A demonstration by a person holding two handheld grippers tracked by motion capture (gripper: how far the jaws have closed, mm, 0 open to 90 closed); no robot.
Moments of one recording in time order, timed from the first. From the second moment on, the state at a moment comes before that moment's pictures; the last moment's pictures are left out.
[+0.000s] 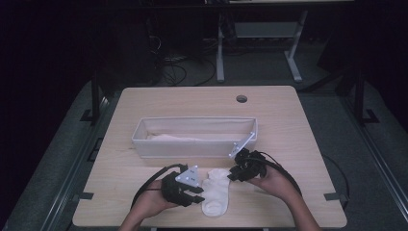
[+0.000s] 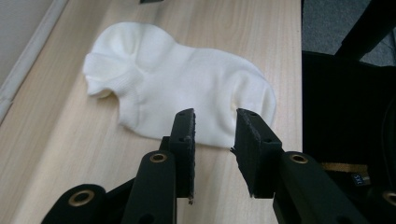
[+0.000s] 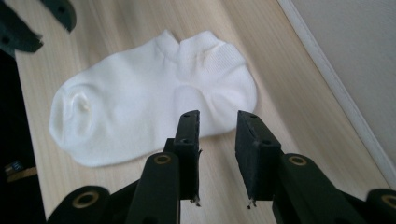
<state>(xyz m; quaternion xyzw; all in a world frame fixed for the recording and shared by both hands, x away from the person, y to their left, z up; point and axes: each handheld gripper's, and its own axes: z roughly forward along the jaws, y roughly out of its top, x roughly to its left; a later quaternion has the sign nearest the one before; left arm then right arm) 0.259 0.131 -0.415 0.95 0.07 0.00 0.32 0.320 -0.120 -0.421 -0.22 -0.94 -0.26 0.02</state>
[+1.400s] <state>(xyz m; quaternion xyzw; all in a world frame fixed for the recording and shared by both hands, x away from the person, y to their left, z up) 0.267 0.163 -0.403 0.94 0.12 0.02 0.33 0.301 -0.194 -0.388 -0.25 -0.93 -0.25 -0.01</state>
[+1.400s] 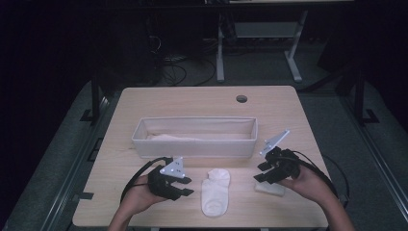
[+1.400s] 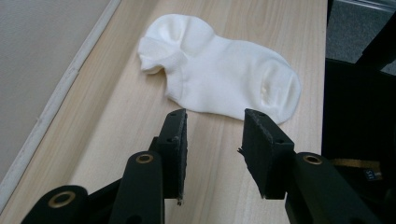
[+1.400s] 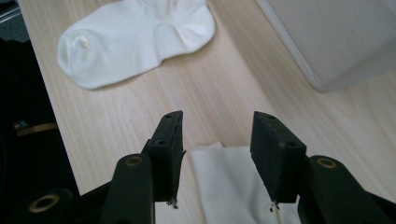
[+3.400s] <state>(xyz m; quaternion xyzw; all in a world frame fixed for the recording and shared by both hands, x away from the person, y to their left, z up) 0.269 0.186 -0.393 0.92 0.15 0.04 0.36 0.294 -0.230 -0.427 -0.30 -0.93 -0.20 -0.02</state>
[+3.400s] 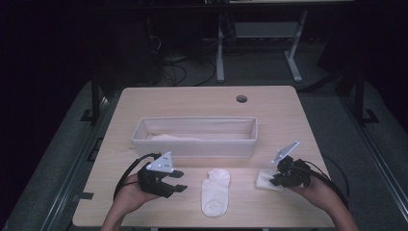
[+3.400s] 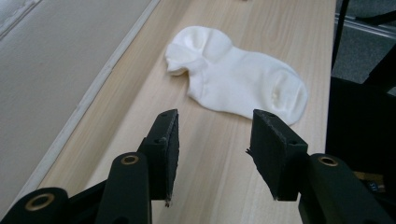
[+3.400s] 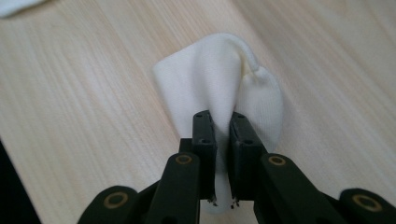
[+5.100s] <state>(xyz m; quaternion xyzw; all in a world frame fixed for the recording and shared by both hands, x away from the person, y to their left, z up) 0.271 0.207 -0.386 0.91 0.17 0.05 0.37 0.313 -0.097 -0.404 -0.20 -0.95 -0.24 0.00</state>
